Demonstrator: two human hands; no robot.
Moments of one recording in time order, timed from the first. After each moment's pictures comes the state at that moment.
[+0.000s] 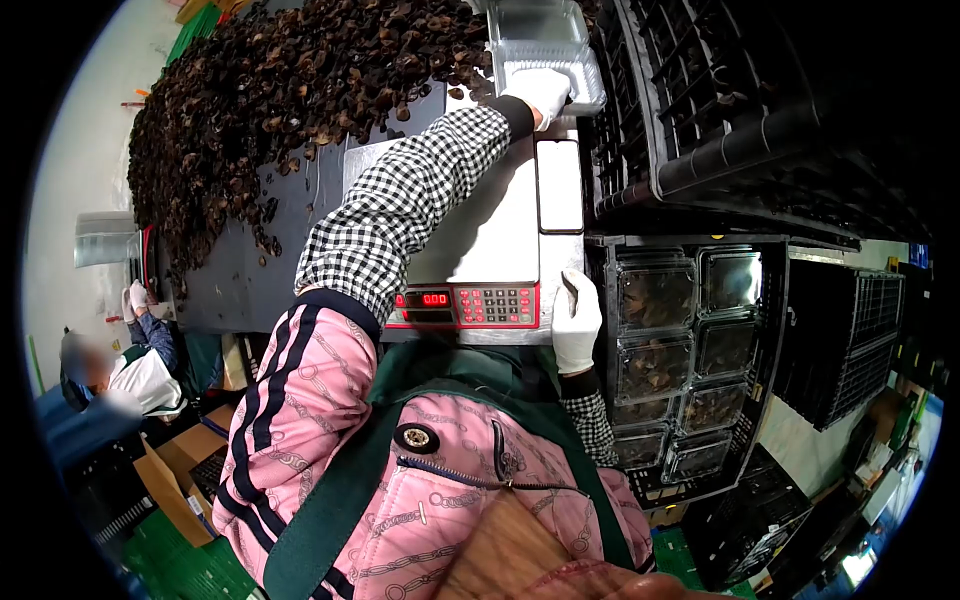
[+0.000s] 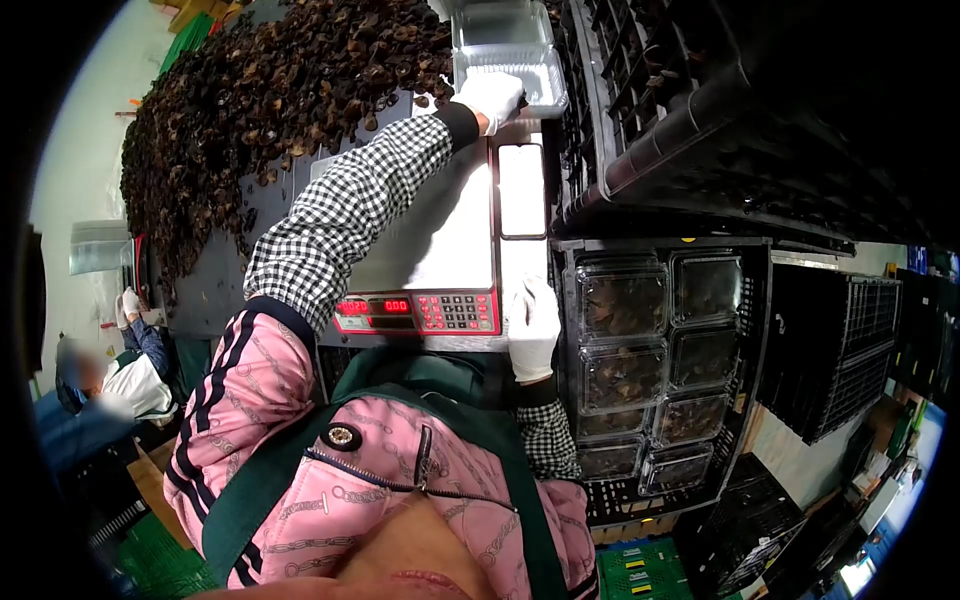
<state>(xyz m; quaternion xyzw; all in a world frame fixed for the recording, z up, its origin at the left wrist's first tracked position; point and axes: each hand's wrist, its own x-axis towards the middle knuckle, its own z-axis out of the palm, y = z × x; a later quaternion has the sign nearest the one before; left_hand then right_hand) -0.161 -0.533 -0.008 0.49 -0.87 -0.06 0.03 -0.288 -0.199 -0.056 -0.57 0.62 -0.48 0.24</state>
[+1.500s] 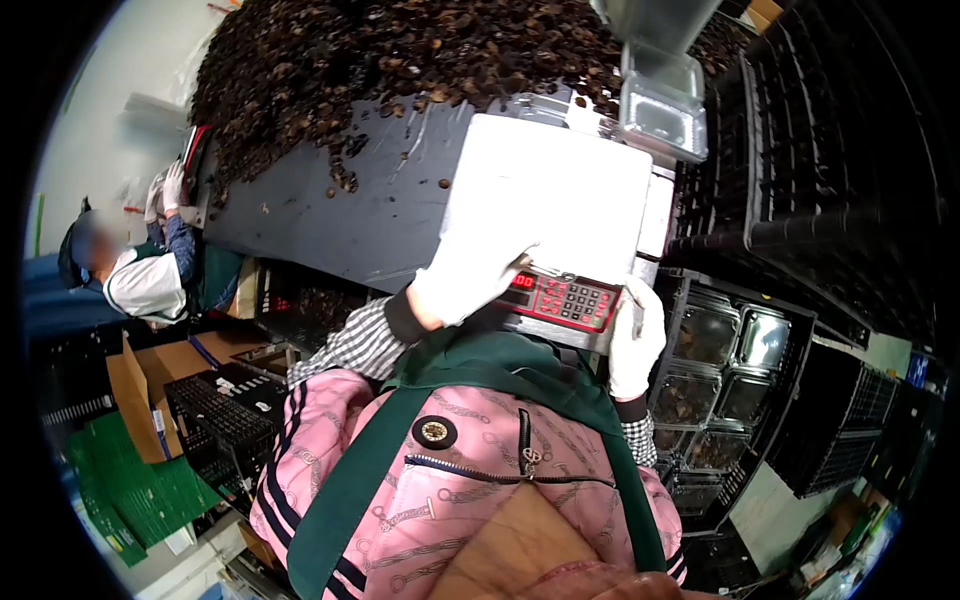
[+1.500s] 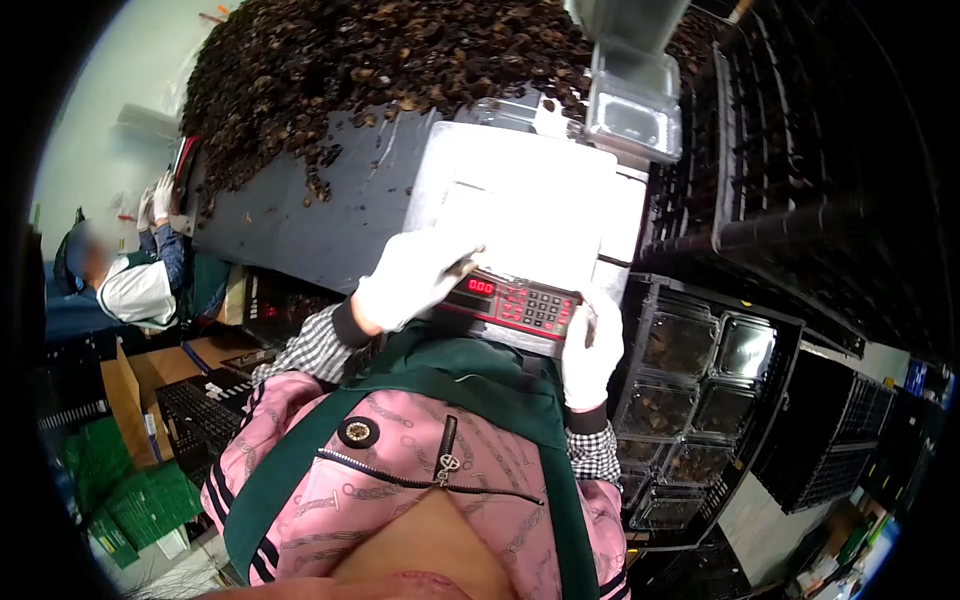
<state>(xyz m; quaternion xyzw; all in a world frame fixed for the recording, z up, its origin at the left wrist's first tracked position) 0.005 -0.227 0.104 0.53 -0.80 -0.10 0.26 -0.257 -0.201 0.035 -0.61 0.57 -0.45 0.33</state>
